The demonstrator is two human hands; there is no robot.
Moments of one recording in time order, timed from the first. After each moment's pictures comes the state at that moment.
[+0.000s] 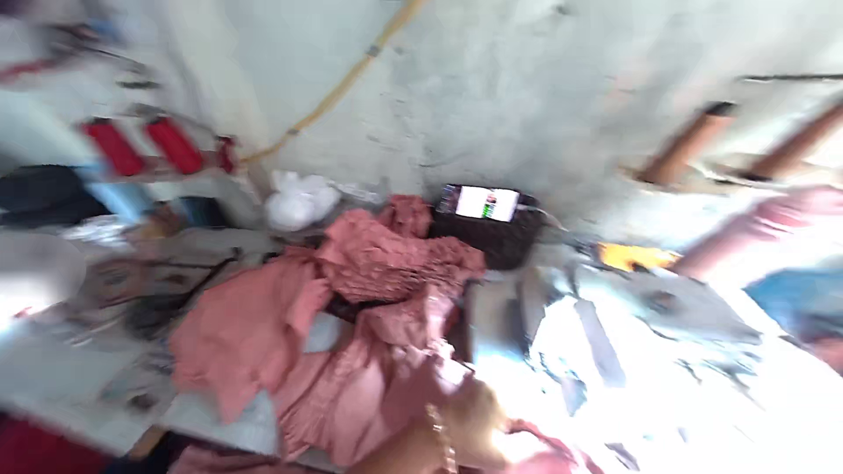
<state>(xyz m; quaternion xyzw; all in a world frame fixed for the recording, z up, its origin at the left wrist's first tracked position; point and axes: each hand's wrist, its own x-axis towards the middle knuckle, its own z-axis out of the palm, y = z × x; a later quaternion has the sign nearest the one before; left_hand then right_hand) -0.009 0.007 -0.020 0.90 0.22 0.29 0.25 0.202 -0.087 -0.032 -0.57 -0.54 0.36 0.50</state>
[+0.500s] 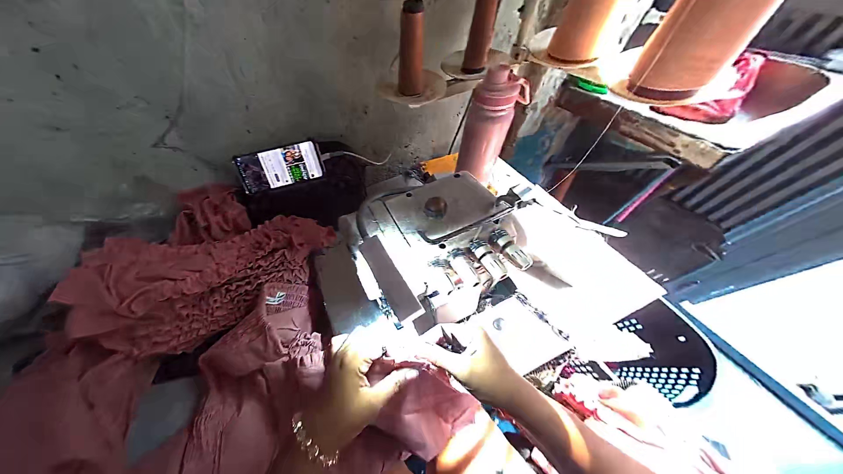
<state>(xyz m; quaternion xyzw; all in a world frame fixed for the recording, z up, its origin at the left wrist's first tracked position) -0.008 0.011 -0.013 0.87 0.27 0.30 0.28 0.187 -0.073 -0.021 -0.50 -0.49 0.44 0.57</state>
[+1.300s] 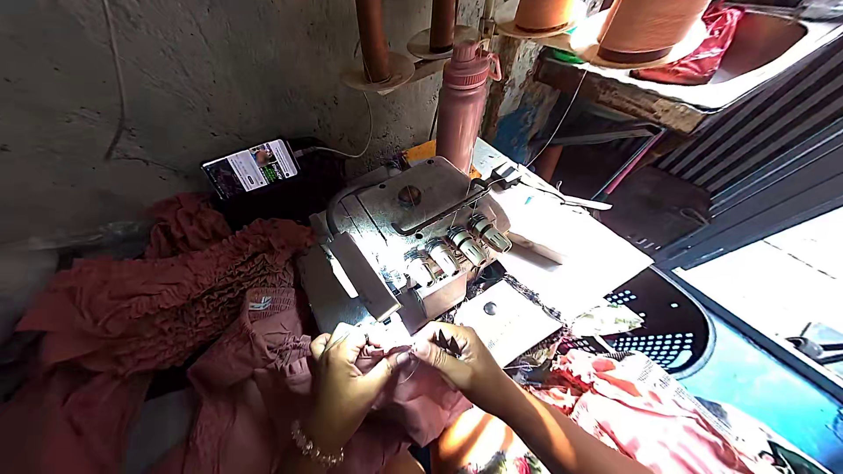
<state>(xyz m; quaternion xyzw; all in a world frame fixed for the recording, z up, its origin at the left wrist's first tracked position) 0.000 0.004 -0.017 0.84 0.34 0.33 0.27 0.177 -0.085 -0.043 -0.44 -0.48 0.42 0.63</state>
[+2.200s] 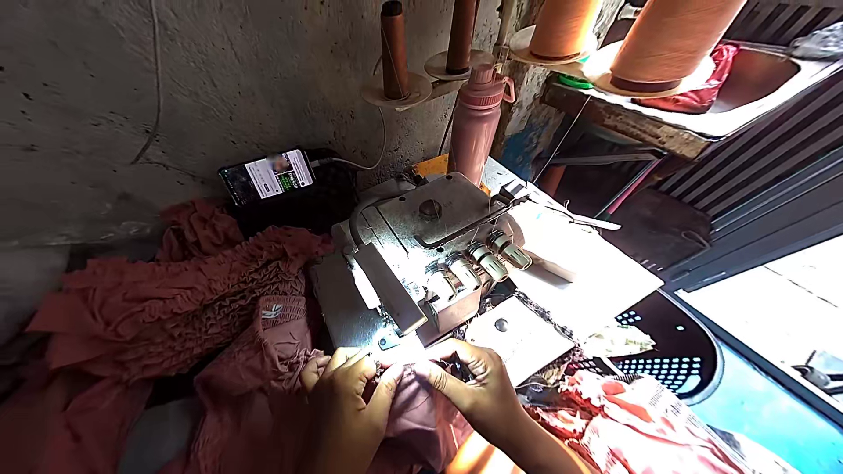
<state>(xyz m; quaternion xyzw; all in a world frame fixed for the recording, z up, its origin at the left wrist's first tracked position) -0.010 -0.011 0.010 0.85 0.40 0.29 0.18 0.159 -0.082 -0.040 -0.50 -0.51 0.25 0.66</state>
